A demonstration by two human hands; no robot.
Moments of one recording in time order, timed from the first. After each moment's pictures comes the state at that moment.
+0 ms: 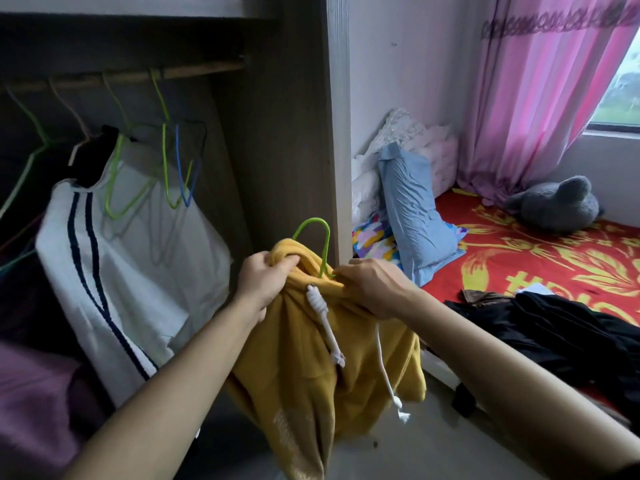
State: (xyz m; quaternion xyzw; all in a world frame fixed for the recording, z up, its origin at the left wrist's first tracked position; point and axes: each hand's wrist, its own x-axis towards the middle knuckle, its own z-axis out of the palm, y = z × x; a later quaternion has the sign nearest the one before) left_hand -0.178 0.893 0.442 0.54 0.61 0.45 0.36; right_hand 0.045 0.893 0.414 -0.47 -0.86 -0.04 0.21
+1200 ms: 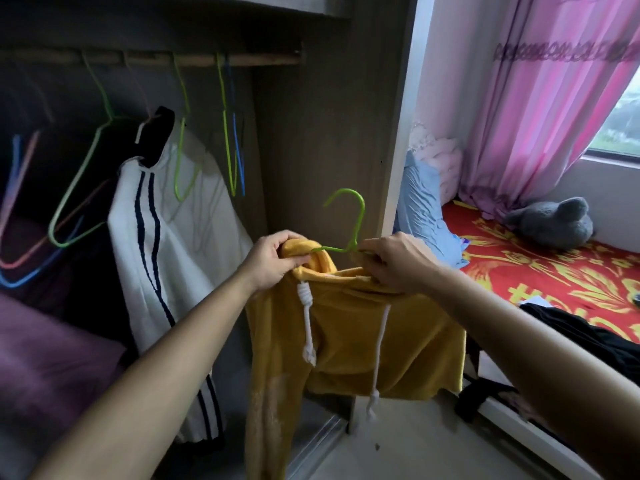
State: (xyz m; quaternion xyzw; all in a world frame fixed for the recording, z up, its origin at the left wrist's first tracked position) left_hand -0.306 0.931 0.442 0.73 0.47 0.36 0.34; right_hand -0.043 0.888 0.471 -0.50 -0.84 -0.09 0.21
